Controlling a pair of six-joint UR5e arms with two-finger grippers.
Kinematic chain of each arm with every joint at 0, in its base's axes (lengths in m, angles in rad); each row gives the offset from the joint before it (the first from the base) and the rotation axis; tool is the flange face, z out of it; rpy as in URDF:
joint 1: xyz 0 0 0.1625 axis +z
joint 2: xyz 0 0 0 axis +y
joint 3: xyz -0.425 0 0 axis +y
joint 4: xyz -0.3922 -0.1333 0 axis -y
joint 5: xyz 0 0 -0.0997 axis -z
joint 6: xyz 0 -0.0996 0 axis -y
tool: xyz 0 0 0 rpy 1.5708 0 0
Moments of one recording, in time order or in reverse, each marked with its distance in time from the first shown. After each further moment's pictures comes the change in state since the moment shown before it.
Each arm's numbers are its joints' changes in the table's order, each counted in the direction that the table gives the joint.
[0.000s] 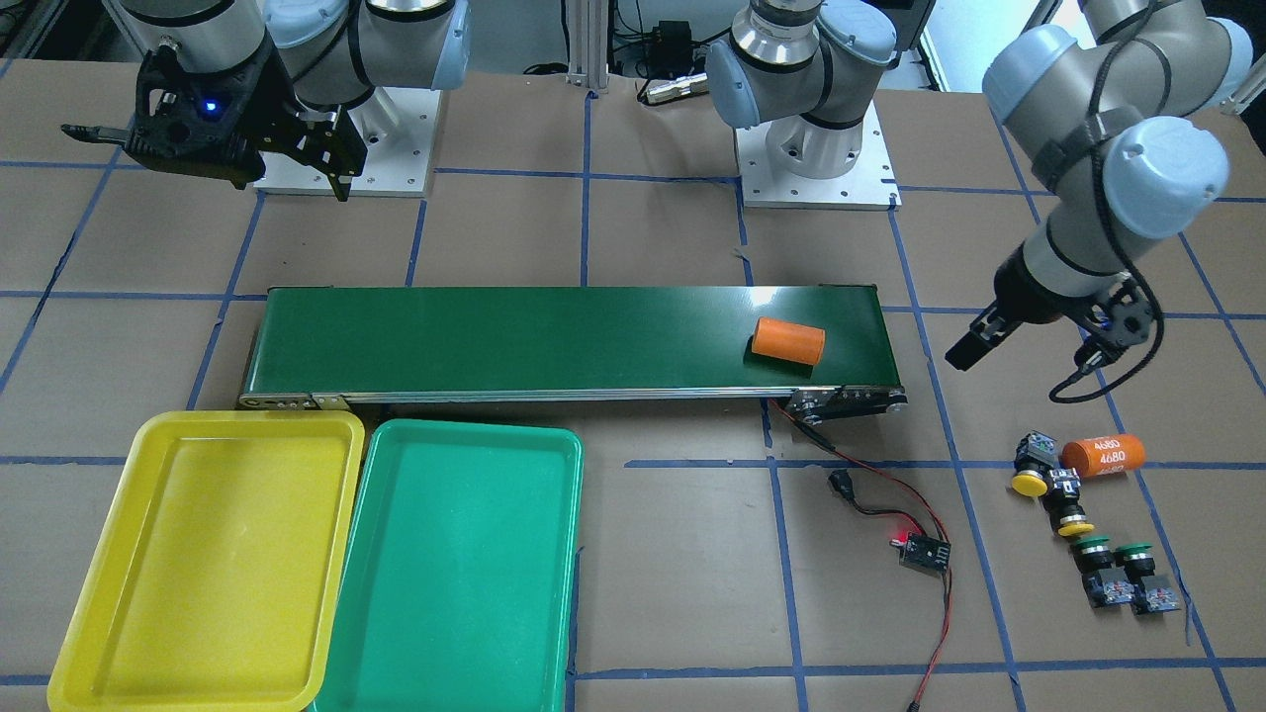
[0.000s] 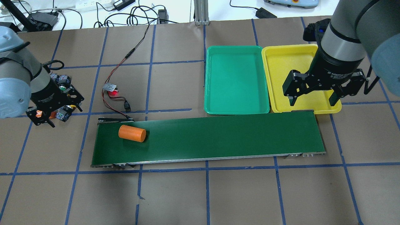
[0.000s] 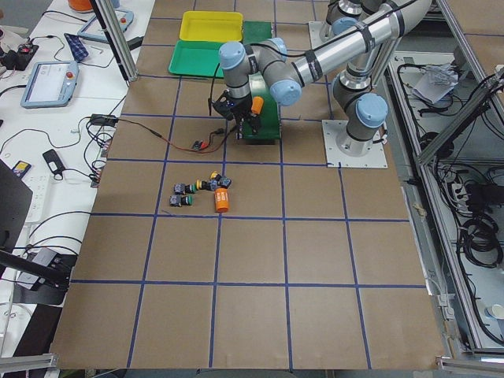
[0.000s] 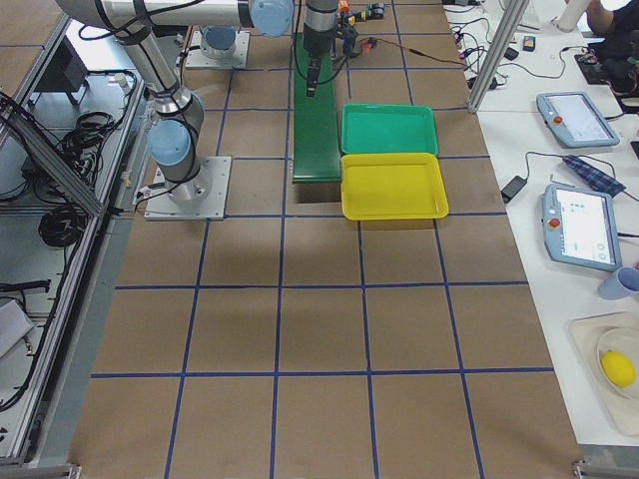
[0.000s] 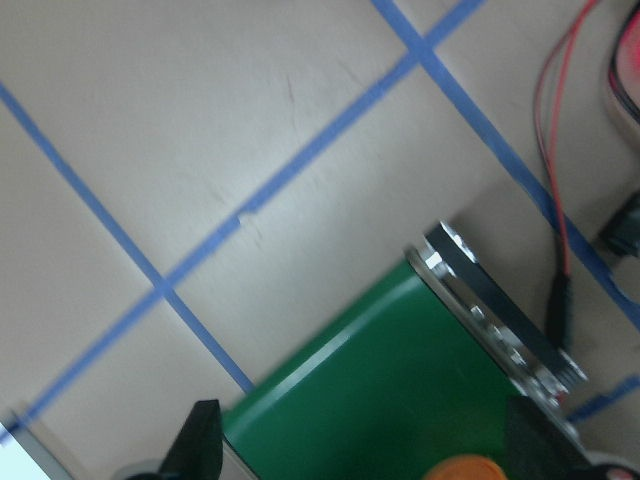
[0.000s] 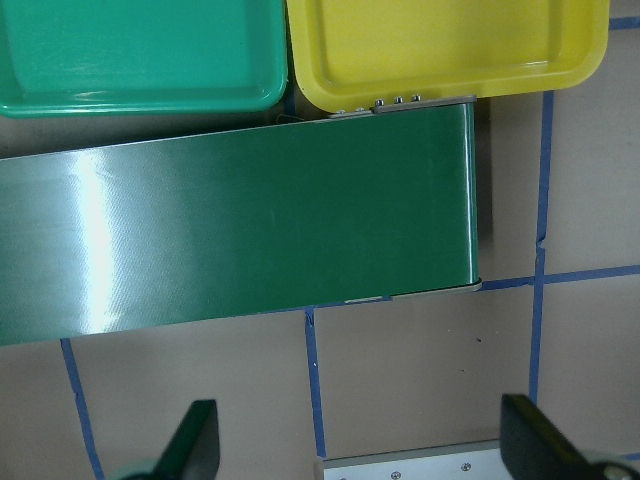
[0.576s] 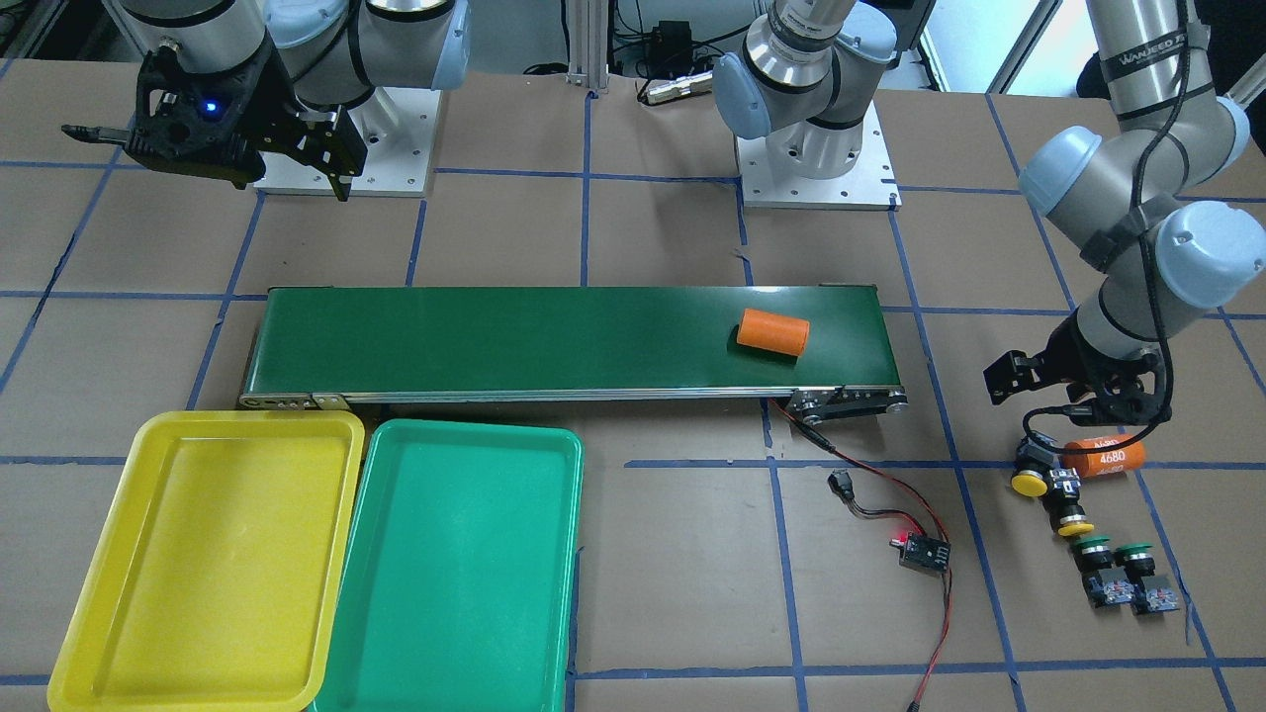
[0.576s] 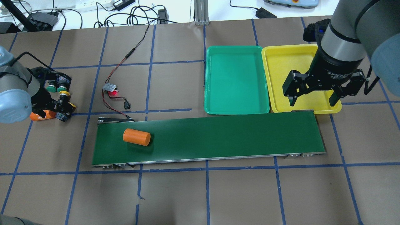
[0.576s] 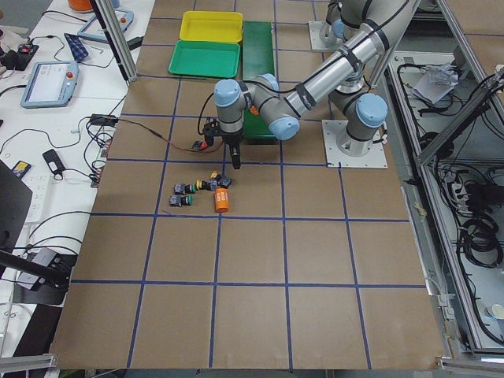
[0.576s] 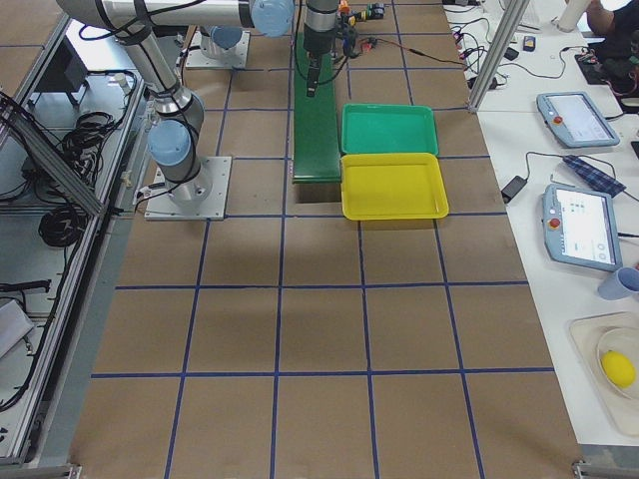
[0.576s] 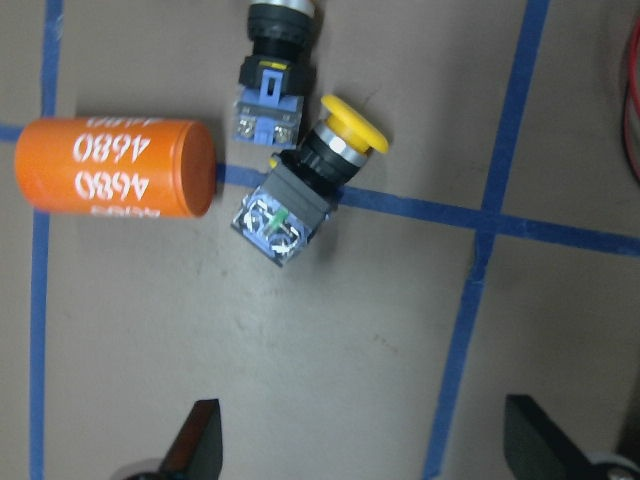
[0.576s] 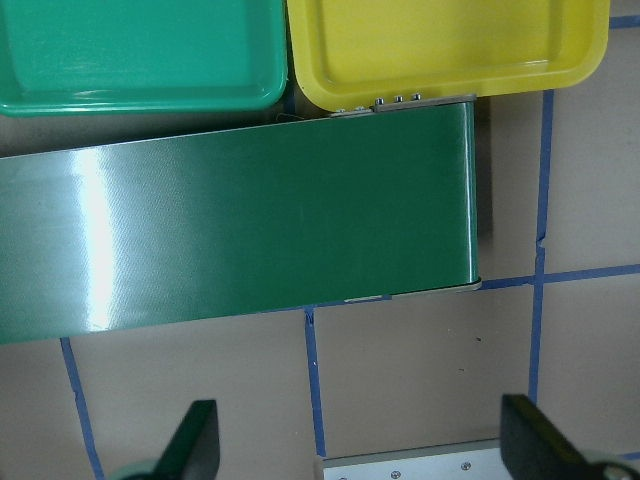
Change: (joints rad) left arm 0.094 0.170 0.020 0.270 -0.003 0.811; right arm 0.000 0.000 0.000 0.003 0.000 0.000
